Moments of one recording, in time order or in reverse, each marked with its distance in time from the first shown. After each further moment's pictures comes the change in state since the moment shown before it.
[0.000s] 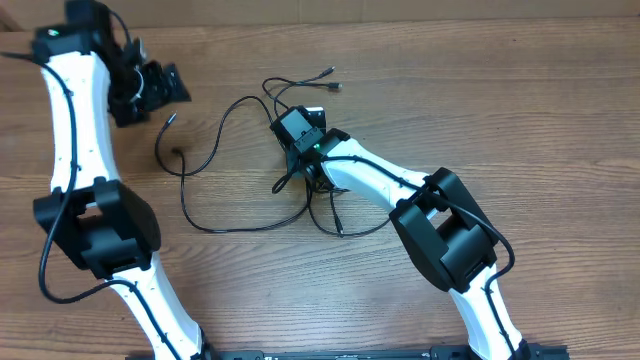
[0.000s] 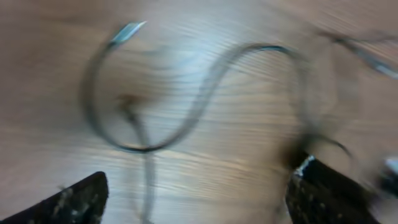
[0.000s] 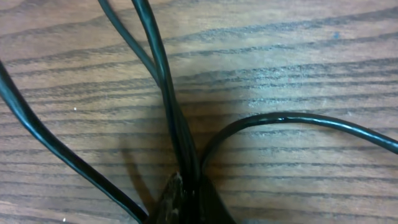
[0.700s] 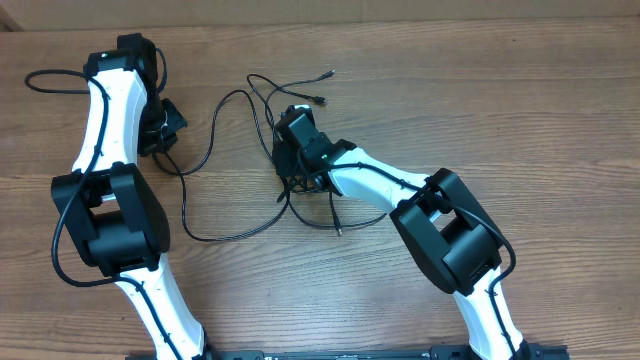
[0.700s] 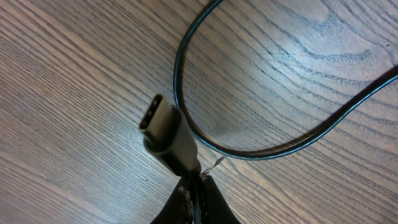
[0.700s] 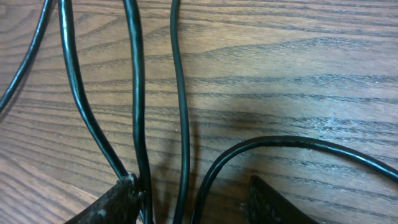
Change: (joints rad) left arm -0.069 -0.010 -0.330 0.148 -0.467 -0.420; right arm -0.003 -0.026 -0.135 0.348 -0.167 -0.089
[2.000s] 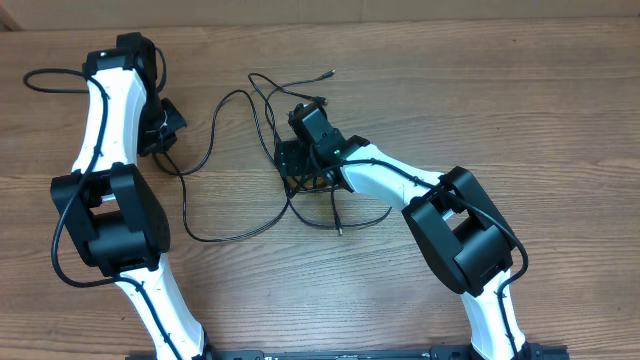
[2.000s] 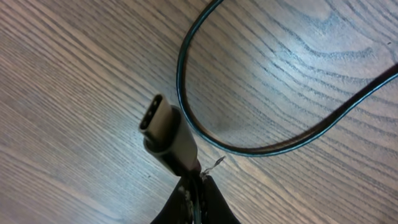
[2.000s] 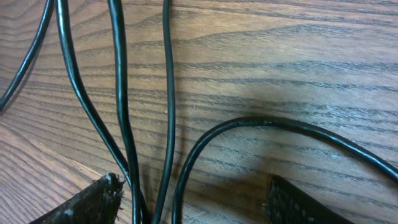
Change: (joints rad) left arm 0.000 0.000 0.010 -0.017 -0.002 -0.003; right arm -0.044 -0.047 -0.044 -0.002 -0.109 -0.042
